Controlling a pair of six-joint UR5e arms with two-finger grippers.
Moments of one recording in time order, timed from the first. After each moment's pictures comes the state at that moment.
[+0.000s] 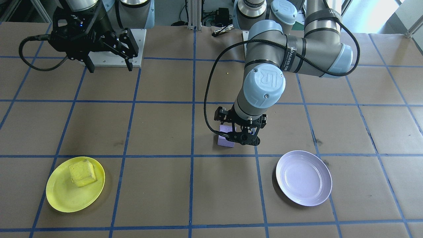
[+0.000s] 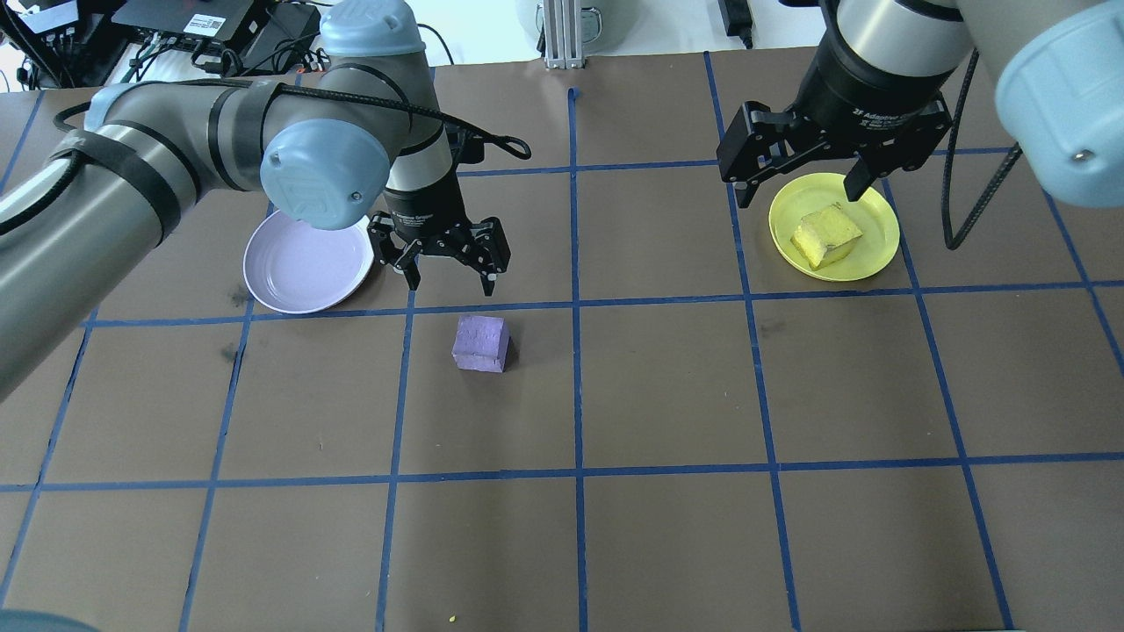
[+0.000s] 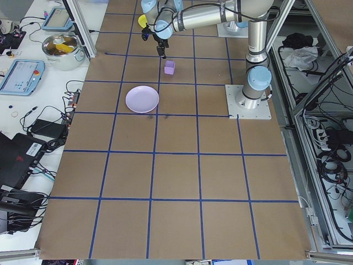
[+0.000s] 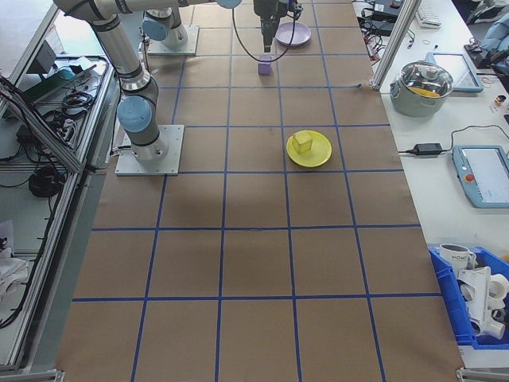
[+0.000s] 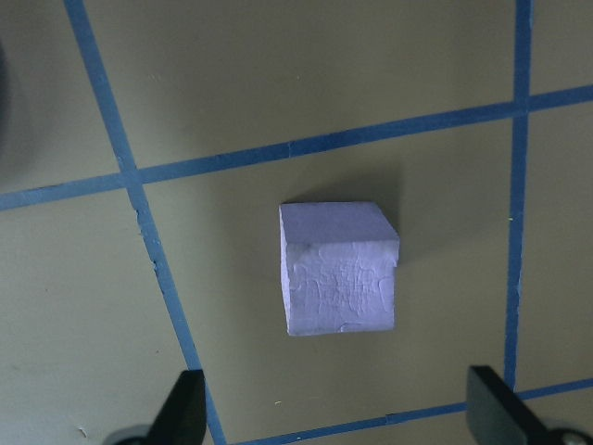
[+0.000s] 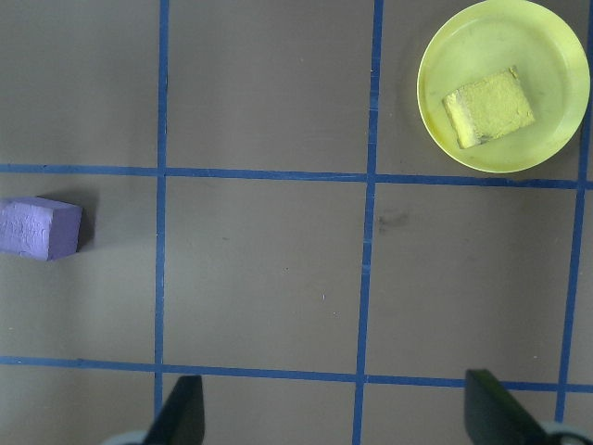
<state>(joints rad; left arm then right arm) -1.74 -1.90 -1.60 -1.46 1.52 0.00 1.64 -1.64 1.56 -1.56 -1.53 0.03</state>
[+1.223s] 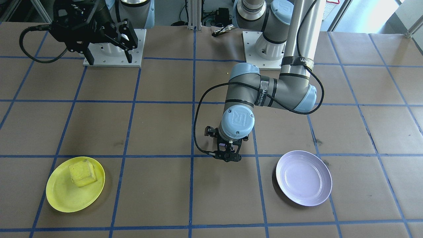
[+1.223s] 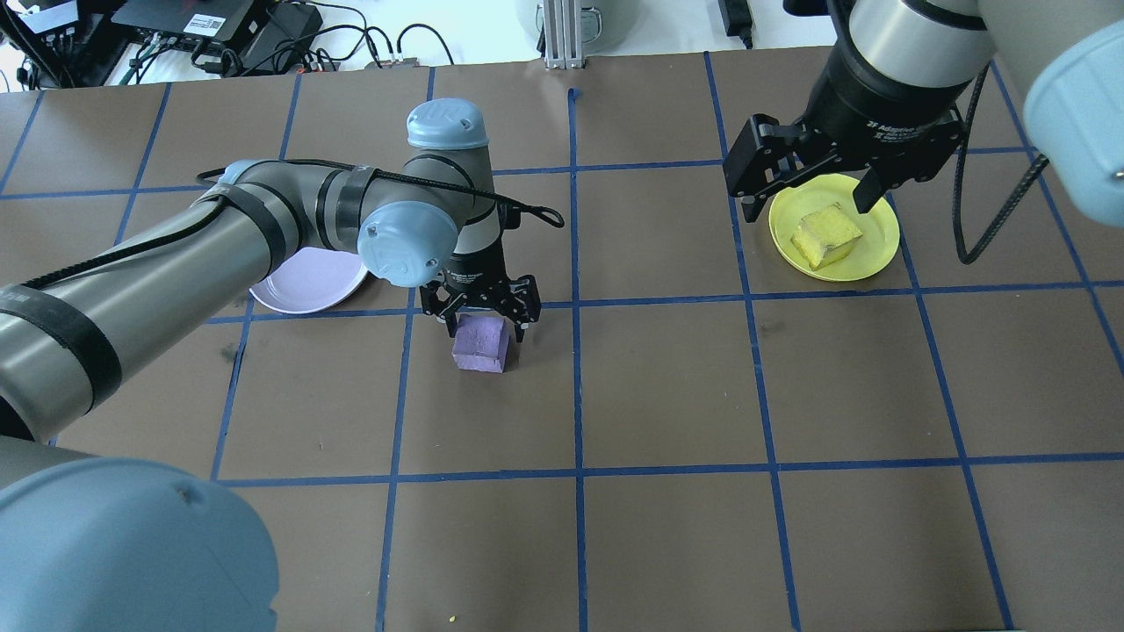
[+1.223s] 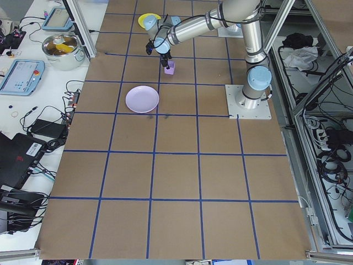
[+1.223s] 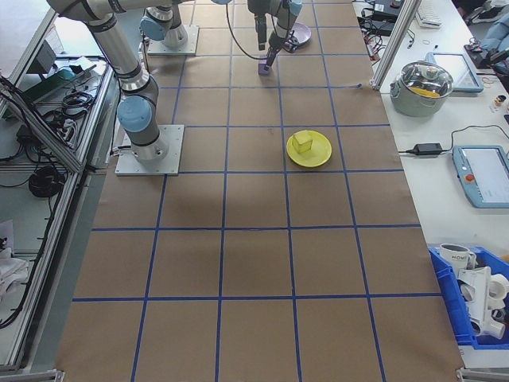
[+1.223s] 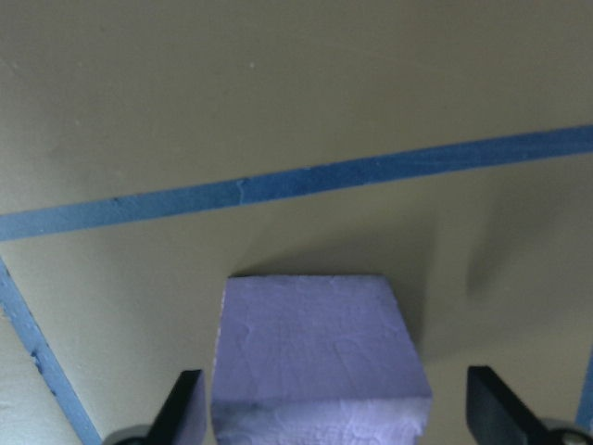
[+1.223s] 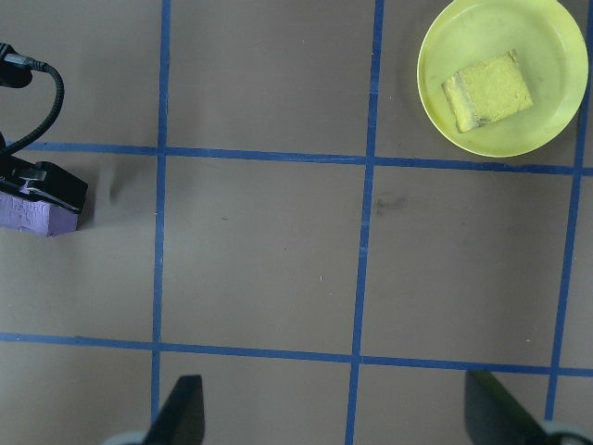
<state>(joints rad) -1.78 -2.06 -1.68 -1.30 1.52 -0.07 1.64 -1.67 1.56 -1.53 -1.53 0.02</state>
